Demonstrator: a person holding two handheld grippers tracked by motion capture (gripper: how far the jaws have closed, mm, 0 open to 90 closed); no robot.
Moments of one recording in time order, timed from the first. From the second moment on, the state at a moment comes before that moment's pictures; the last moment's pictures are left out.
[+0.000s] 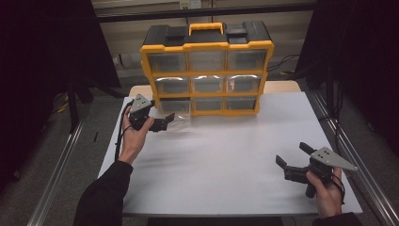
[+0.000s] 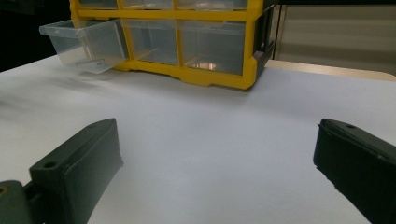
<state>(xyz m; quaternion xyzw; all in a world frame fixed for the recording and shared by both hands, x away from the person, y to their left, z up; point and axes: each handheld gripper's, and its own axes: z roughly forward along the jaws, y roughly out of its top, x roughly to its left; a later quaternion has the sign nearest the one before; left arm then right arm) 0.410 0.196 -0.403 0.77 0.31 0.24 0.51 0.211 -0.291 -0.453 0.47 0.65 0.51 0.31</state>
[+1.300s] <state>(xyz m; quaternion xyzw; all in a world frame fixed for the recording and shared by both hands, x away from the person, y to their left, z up) 0.341 0.206 -0.449 0.76 0.32 0.20 0.53 0.212 -0.289 -0.453 0.47 0.65 0.51 0.31</state>
